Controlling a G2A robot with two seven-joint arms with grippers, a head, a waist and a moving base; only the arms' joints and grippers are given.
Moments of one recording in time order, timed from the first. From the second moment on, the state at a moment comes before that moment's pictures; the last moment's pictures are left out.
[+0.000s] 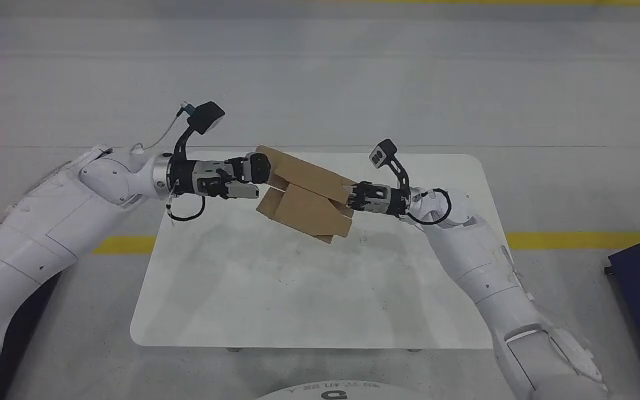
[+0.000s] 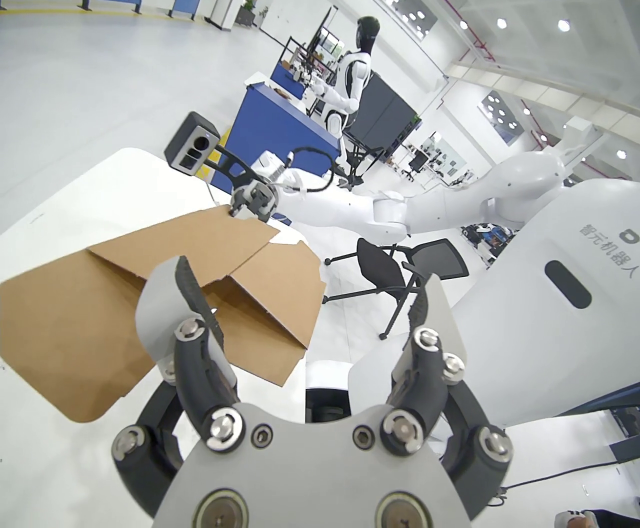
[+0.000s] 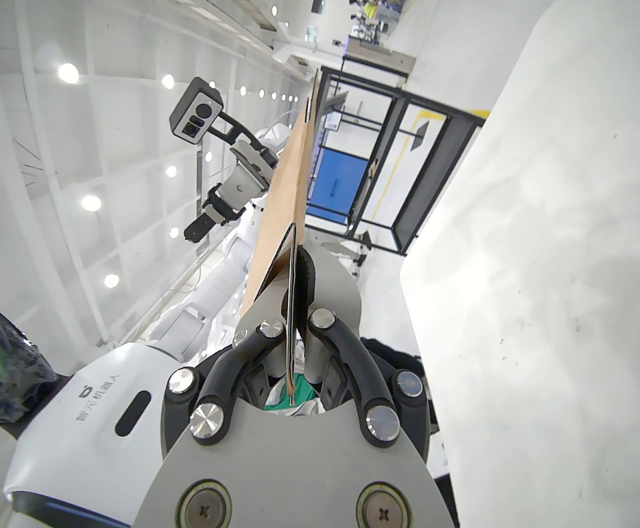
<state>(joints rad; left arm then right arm) 0.45 -0.72 -0.30 -1.35 -0.66 -1.01 -0.81 -1.08 -1.20 1.14 -1.15 0.59 -0.33 1.21</state>
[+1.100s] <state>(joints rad) 0.47 -0.72 -0.42 -1.25 -1.08 -0.57 -1.14 -0.98 -1.23 1.08 -1.04 0.58 -0.43 1.09</state>
